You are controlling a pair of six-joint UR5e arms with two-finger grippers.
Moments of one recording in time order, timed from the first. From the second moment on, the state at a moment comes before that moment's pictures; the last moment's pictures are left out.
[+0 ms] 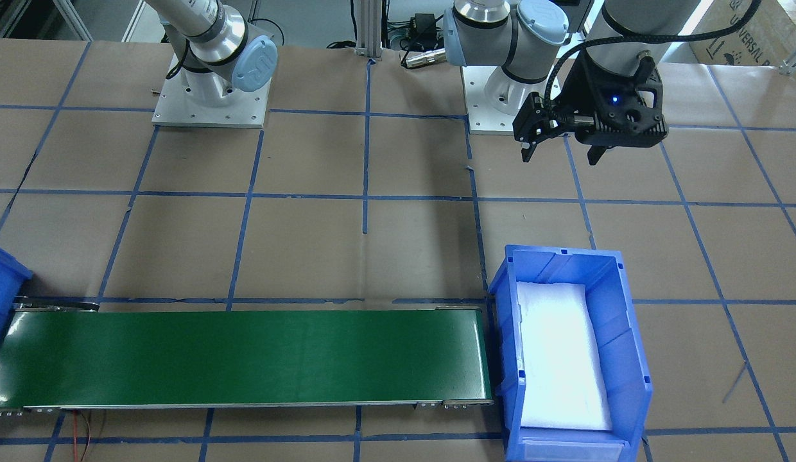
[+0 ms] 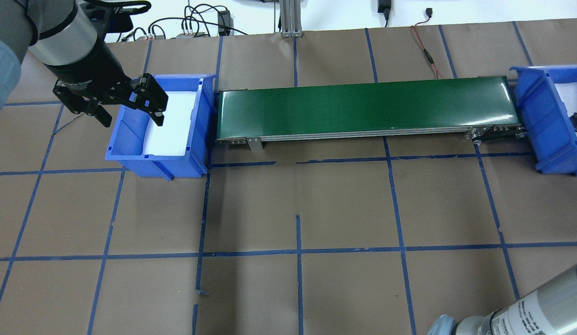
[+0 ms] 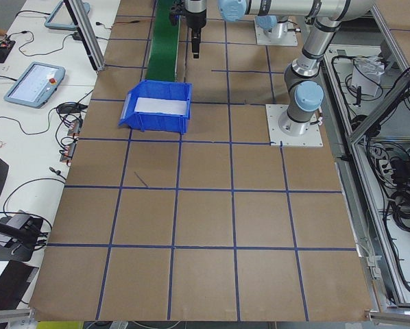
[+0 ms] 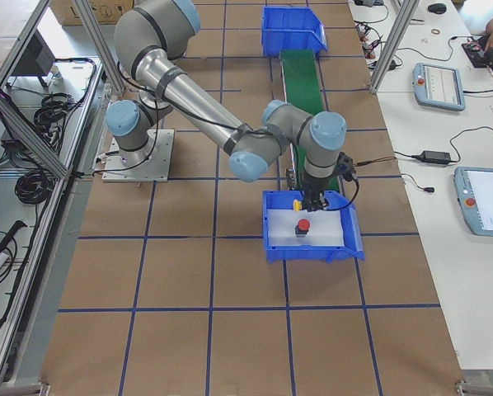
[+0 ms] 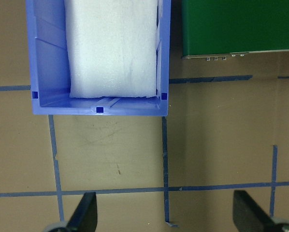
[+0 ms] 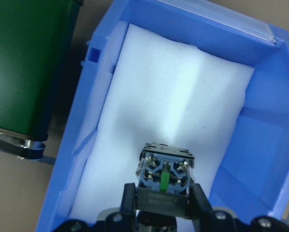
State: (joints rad) left arm -1.52 -1.54 -1.58 -1.61 1.57 0.08; right arm 0.89 -1.08 1.37 -1.95 -1.57 -1.00
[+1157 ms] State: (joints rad) left arm -1.52 -1.54 -1.58 -1.61 1.58 0.08; right arm 0.88 -1.00 1.29 -2.03 -1.55 -1.01
